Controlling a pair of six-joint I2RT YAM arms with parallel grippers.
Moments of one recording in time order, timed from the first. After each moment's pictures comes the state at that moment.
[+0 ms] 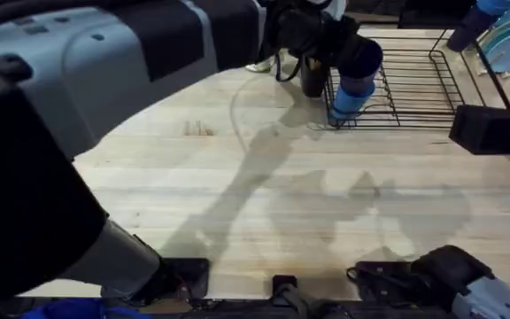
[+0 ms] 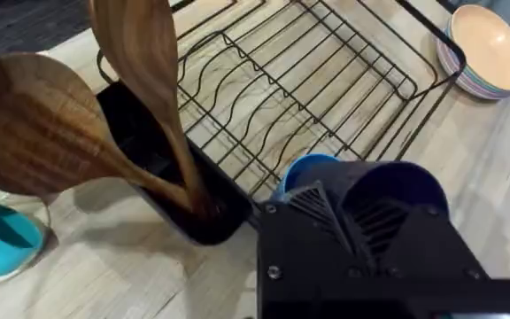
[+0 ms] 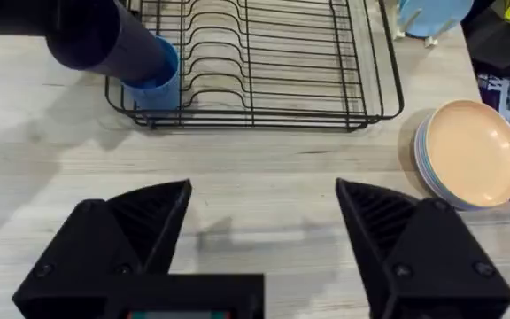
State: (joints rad) left arm -0.62 1.76 1.44 -0.27 0.35 -0.10; right arm 0.37 0.69 1.20 -1.25 0.48 0.18
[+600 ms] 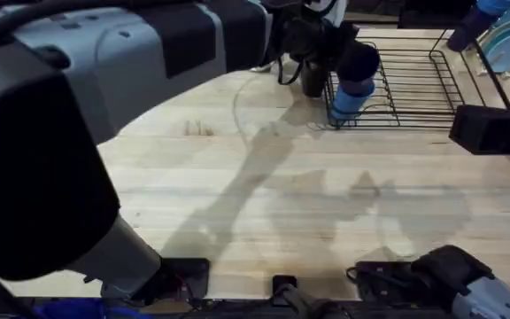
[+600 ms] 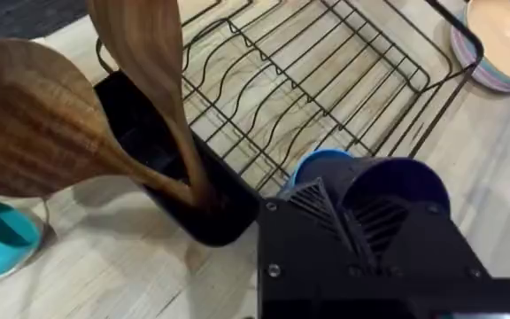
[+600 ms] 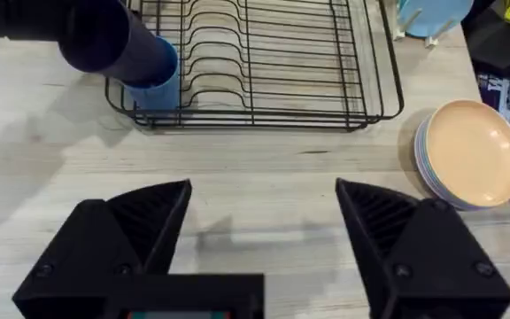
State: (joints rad) left arm -0.62 1.80 1.44 -0.25 0.34 -0.10; right arm 0.37 0.69 1.20 -1.25 0.48 0.18
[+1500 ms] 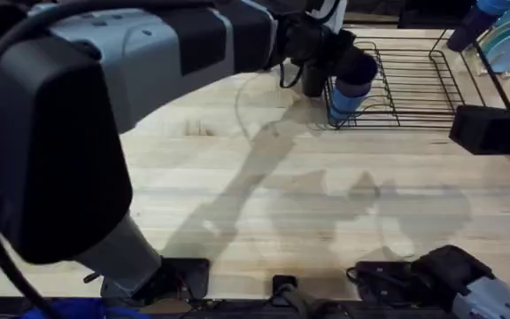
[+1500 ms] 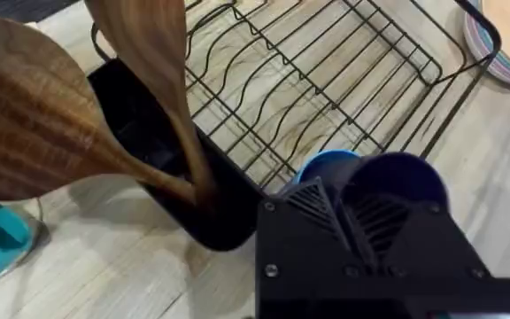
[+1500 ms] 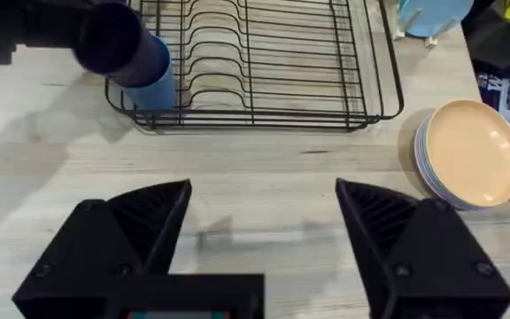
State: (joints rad) left arm -0.62 1.84 1.44 -0.23 0.34 -0.10; right arm 0.37 0.69 1.20 -1.25 0.48 0.18
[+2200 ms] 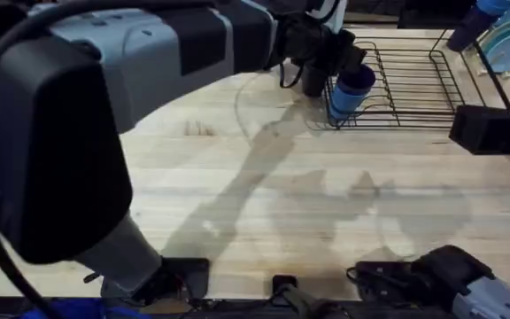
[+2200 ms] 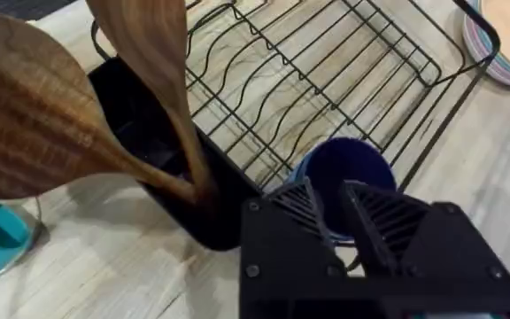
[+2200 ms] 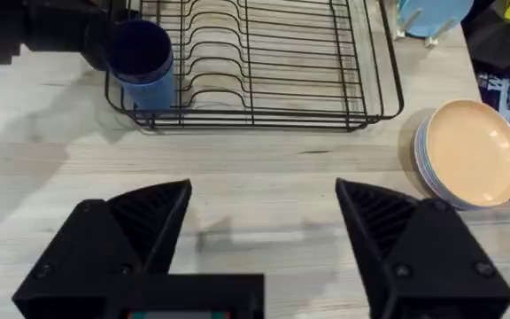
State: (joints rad) left arm -0.62 1.84 1.44 -0.23 0.34 -0.11; right arm 0.37 0.69 1.20 -1.25 0.48 0.18
